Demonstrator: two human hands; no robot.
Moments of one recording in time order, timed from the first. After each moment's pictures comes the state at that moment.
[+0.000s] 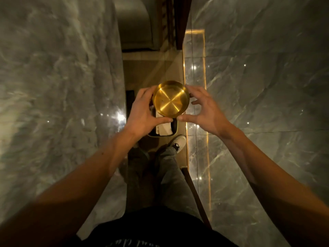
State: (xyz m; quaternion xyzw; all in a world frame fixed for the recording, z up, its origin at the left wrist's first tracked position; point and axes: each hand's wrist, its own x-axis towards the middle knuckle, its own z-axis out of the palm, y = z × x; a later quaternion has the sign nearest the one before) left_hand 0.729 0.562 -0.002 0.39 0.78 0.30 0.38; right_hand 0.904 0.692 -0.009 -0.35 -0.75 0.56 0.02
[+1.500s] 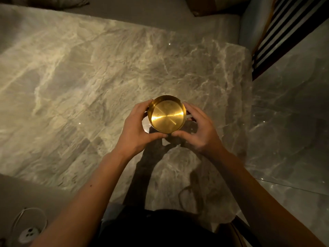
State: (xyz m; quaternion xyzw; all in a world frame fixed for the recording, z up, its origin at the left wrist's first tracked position) left_hand 0.467 0.232 0.110 0.34 0.81 0.42 0.24; right_hand 0.607 0.391 0.095 -0.22 -0.83 0.51 0.12
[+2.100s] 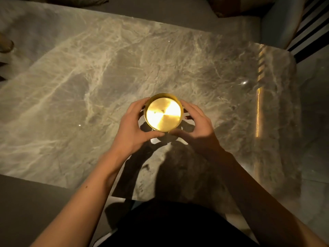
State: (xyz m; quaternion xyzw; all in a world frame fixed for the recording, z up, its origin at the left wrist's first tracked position) left_hand 0.279 0.063 0.118 0.34 0.80 0.43 0.25; right_hand 0.424 0.215 0.111 -0.24 -0.83 0.49 0.12
